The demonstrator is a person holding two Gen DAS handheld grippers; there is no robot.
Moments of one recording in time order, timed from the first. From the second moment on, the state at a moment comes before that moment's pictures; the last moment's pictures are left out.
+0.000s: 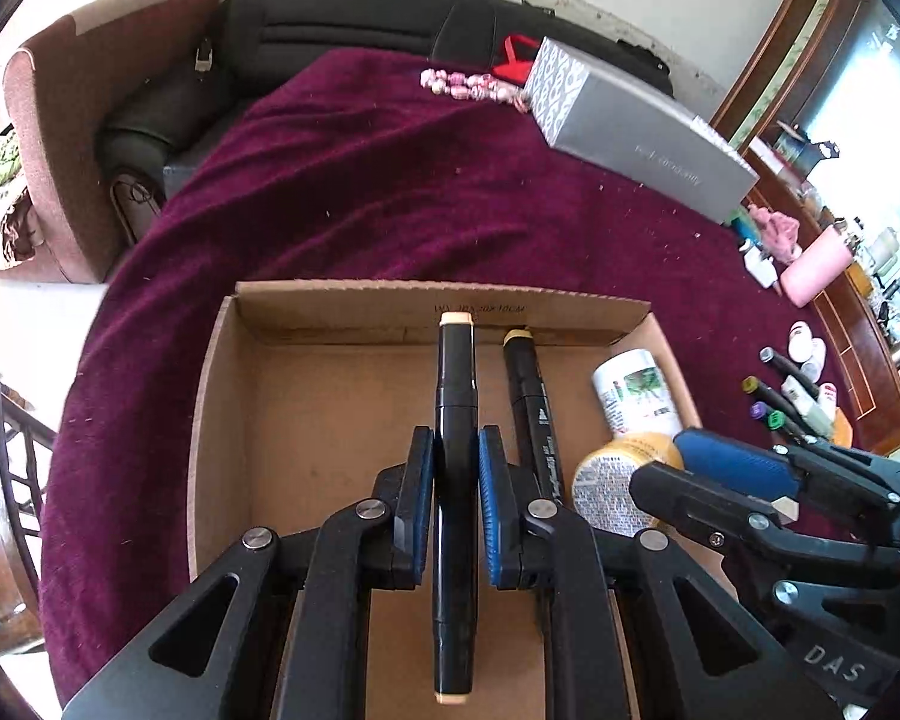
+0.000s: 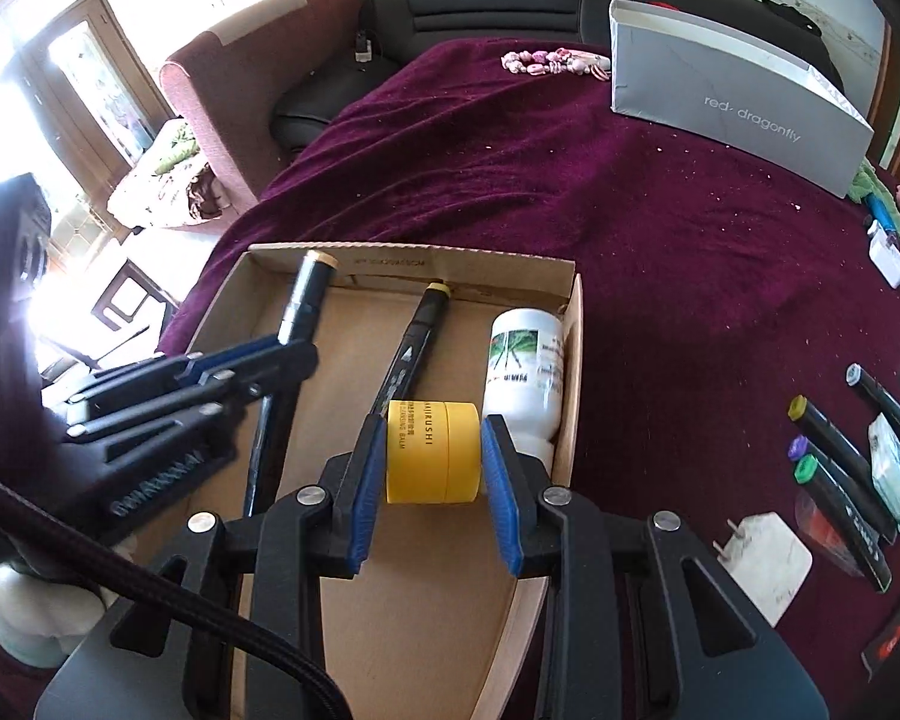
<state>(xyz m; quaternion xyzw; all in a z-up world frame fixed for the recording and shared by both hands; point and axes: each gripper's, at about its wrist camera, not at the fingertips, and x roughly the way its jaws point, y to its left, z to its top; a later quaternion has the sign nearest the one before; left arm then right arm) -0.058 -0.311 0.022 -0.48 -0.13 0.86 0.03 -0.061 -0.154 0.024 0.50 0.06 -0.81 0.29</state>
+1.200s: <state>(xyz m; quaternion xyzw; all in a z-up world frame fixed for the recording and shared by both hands) 0.034 -0.238 0.056 -0.41 -0.25 0.87 0.12 -0.042 -0.036 0.060 0.44 -0.06 -0.86 0.26</state>
